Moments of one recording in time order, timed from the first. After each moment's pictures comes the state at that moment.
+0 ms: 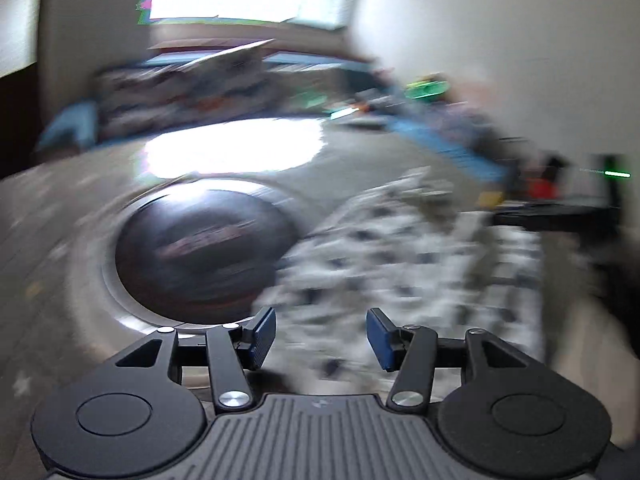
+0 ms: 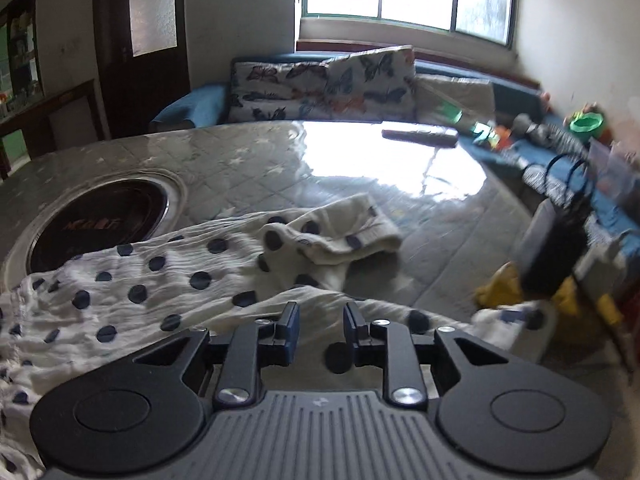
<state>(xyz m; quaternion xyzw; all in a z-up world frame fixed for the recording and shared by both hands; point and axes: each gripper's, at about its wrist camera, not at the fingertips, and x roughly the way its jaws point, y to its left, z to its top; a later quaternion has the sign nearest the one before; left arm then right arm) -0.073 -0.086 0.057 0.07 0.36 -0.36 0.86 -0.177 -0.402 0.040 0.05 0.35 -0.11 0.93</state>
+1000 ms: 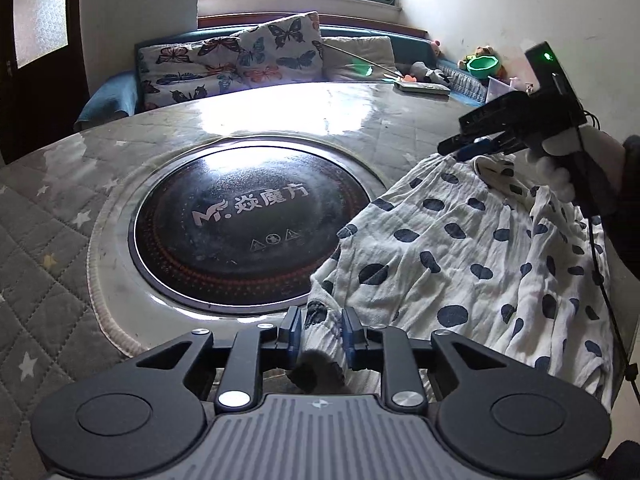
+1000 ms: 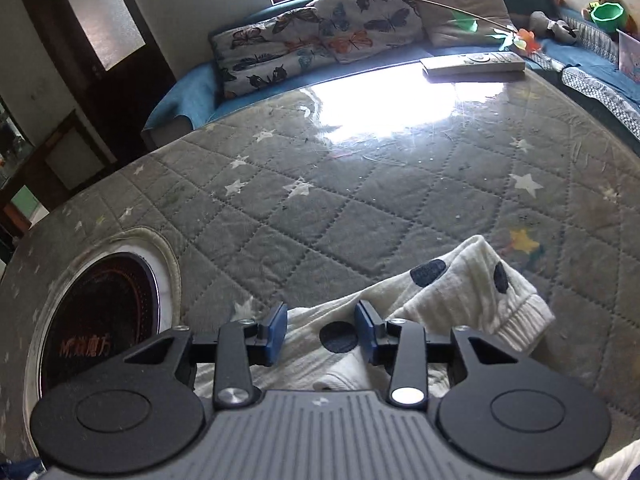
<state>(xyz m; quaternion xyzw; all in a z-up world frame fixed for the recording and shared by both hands) -0.065 -0.102 0.031 0.10 0.38 -0.33 0.86 -0.001 -0.430 0.012 0.18 0.41 -0.09 0.89</state>
